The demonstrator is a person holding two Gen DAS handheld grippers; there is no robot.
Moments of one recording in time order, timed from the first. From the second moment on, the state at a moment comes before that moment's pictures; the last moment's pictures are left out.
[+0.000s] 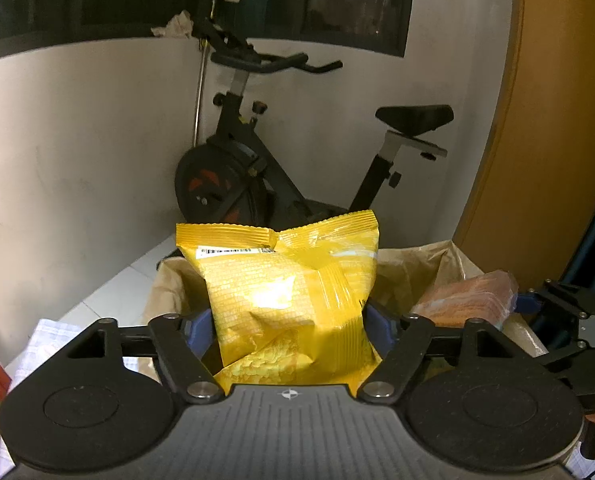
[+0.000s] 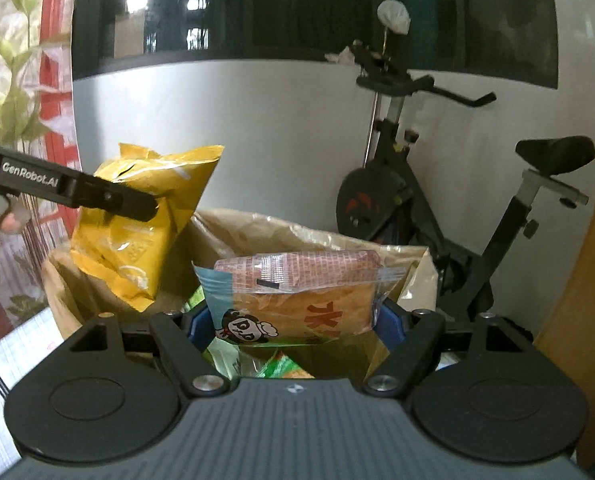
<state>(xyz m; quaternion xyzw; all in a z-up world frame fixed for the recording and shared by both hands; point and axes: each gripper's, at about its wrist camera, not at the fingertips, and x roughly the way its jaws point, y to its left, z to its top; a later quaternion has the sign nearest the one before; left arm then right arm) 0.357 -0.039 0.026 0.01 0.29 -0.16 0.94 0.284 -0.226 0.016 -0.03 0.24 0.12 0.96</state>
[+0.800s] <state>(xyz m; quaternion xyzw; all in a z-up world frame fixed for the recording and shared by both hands) 0.269 0.008 0.039 0.00 0.23 -0.12 0.97 0.218 -0.226 0.033 0.01 0.20 0.14 0.97</state>
